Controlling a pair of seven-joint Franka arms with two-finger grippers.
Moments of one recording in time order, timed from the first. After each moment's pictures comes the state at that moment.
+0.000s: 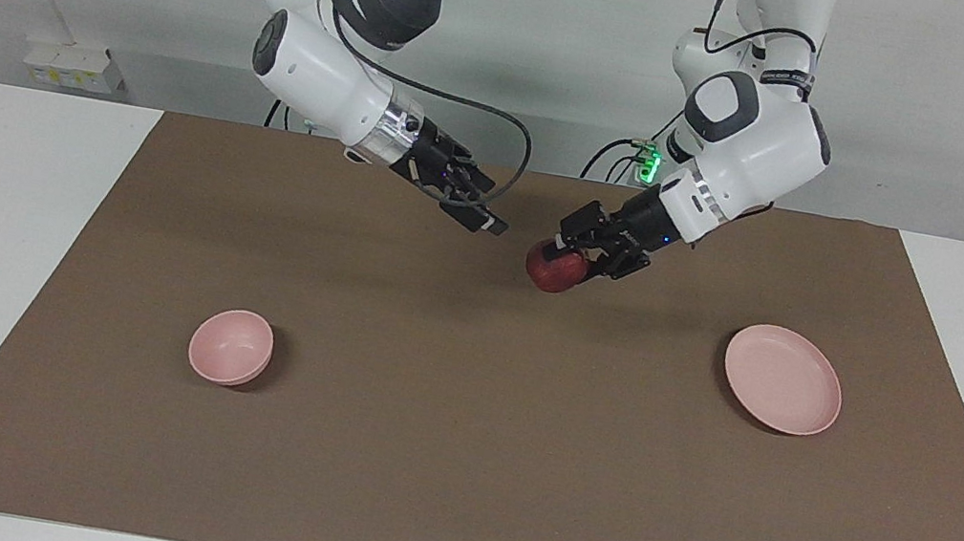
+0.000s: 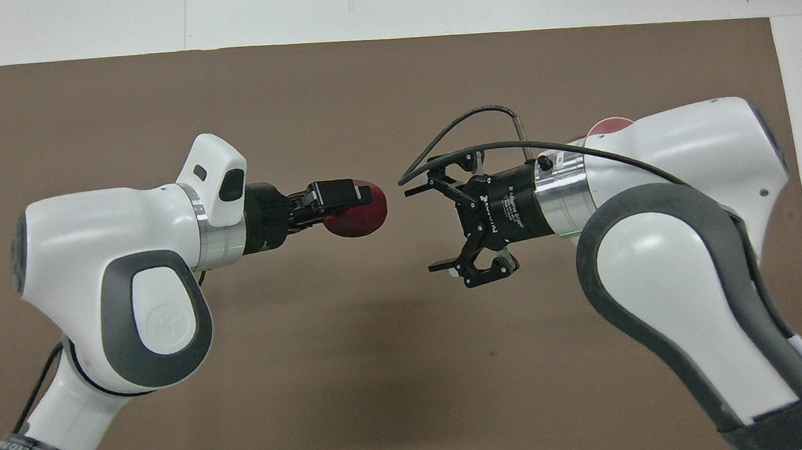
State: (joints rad) left arm -0.44 0.02 -0.04 -2.01 -0.98 2.41 0.00; right arm 0.23 0.07 0.12 -1.86 0.92 2.02 1.24
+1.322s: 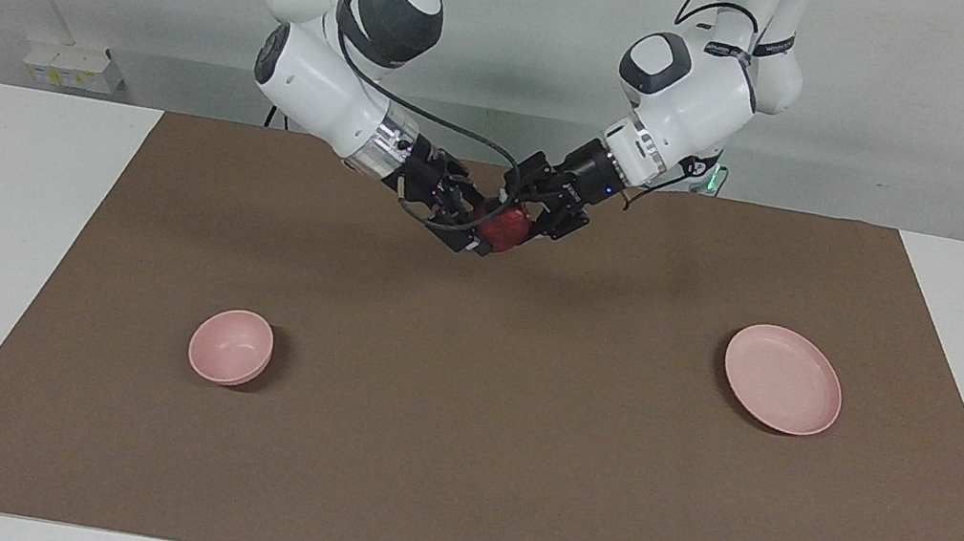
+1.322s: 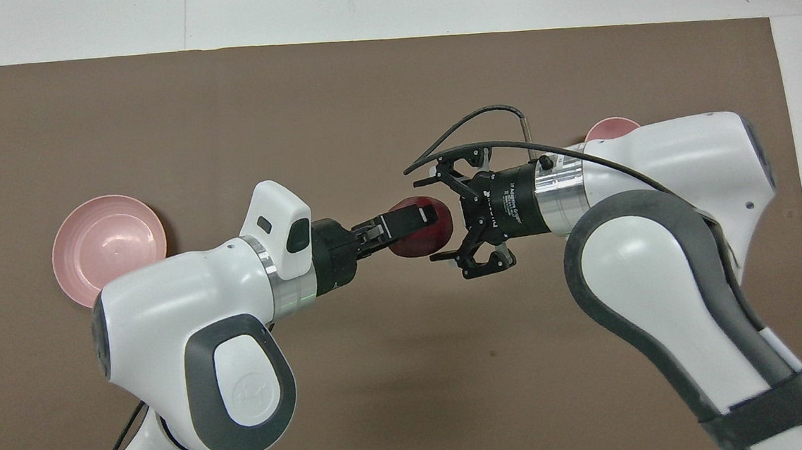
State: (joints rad) left arm -0.61 -0.03 -0.04 -2.07 -1.15 2.62 -0.01; right arm 0.25 0.08 0.11 -1.90 0.92 2.11 1.26
